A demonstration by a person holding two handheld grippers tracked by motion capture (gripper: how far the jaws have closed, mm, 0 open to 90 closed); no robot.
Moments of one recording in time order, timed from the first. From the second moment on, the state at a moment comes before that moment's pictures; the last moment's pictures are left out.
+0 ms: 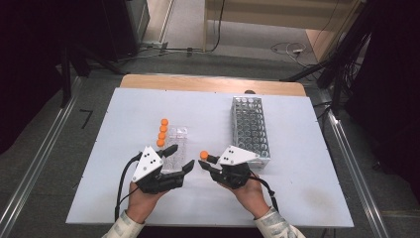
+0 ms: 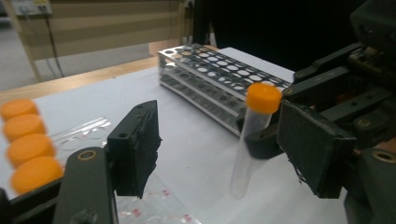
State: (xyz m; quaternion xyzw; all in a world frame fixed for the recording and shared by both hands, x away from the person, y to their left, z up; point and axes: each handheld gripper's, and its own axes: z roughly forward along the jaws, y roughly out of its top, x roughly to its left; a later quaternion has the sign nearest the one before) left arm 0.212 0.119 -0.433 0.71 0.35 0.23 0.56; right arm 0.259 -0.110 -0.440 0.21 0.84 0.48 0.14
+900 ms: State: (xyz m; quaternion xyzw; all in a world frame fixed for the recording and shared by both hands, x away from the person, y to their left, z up) left arm 0.213 0.099 -0.442 0.73 0.33 0.21 0.57; right arm 0.252 -0.098 -0.445 0.20 0.85 0.48 0.09
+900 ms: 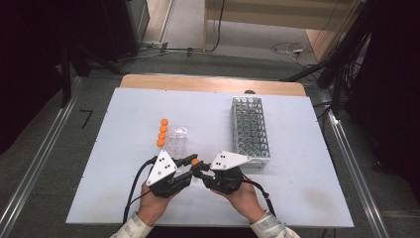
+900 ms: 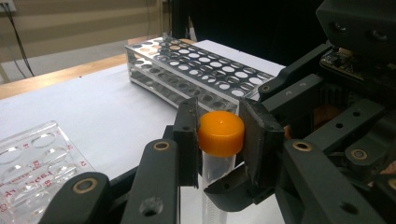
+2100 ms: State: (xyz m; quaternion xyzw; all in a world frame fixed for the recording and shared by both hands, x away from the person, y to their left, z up) left arm 0.211 0.174 -0.403 0.65 0.40 0.26 0.59; right arm 0.250 -0.146 -0.440 0.25 0.83 0.50 0.10
